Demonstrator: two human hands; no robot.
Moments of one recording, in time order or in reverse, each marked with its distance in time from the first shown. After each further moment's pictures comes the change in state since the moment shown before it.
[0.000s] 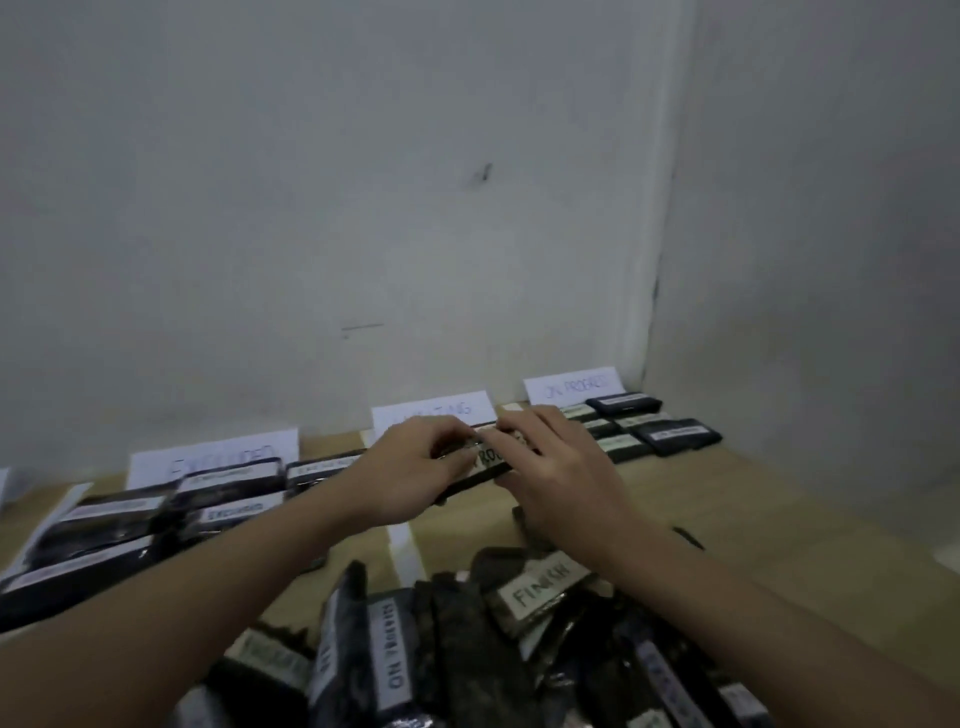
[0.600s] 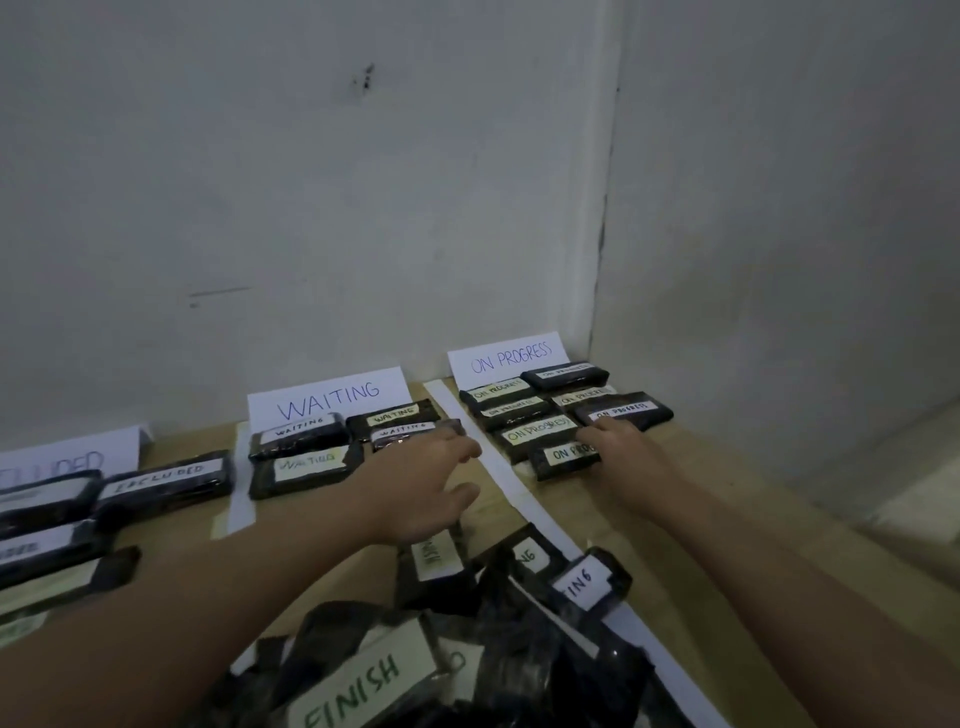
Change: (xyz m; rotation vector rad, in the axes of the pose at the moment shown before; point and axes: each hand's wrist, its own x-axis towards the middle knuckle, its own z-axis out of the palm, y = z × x) left_hand 0.115 -0.004 0.124 0.500 -0.251 0.107; right_hand -0.094 0.211 0.080 0.010 -0.611 0.580
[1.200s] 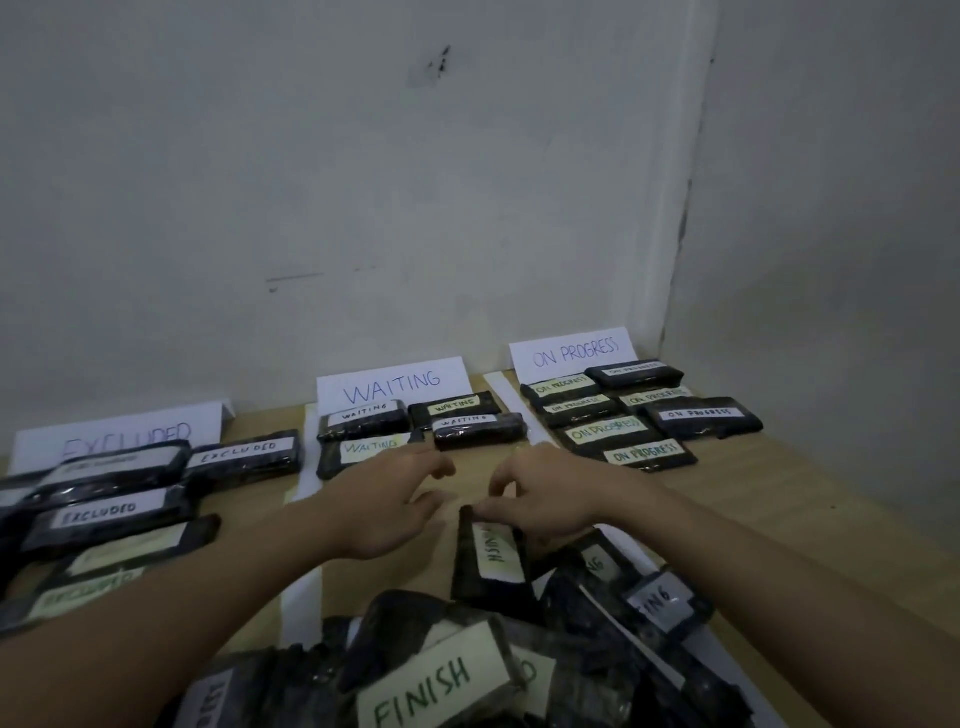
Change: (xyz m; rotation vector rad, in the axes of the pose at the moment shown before) left_hand -0.038 -0.059 0.006 -0.018 -0.003 -0.140; right_hand 0.005 -0.128 -0.033 0.239 -0.481 -0.359
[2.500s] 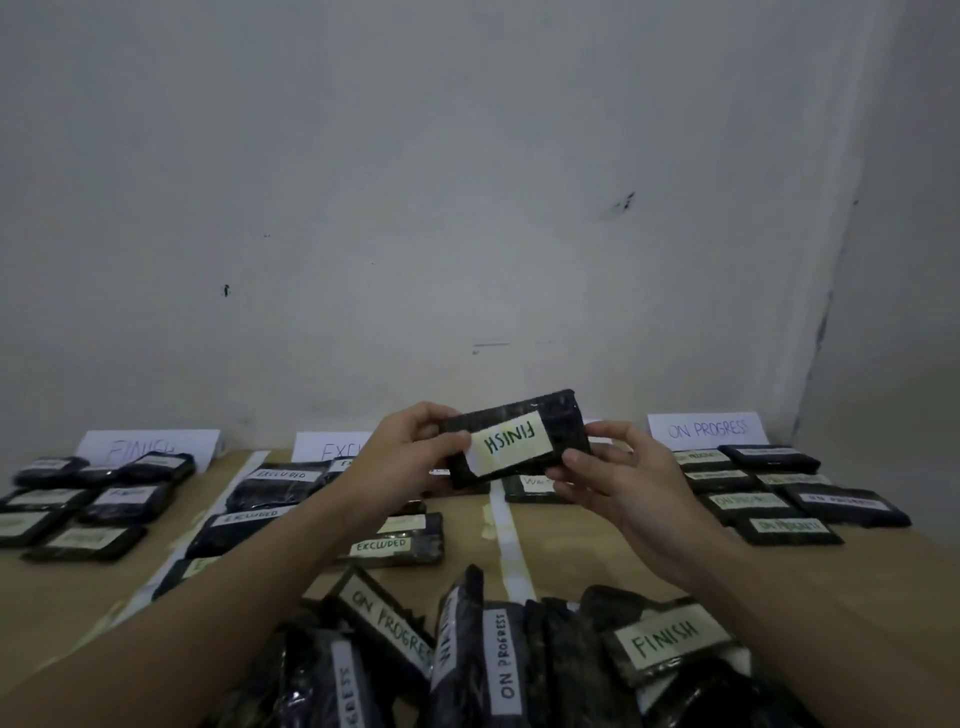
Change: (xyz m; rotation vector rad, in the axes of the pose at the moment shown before) left_hand -0.167 -0.040 -0.113 -1.148 0.504 -0.280; right_hand -0.042 -0.167 -0.003 1.516 0.494 -0.119
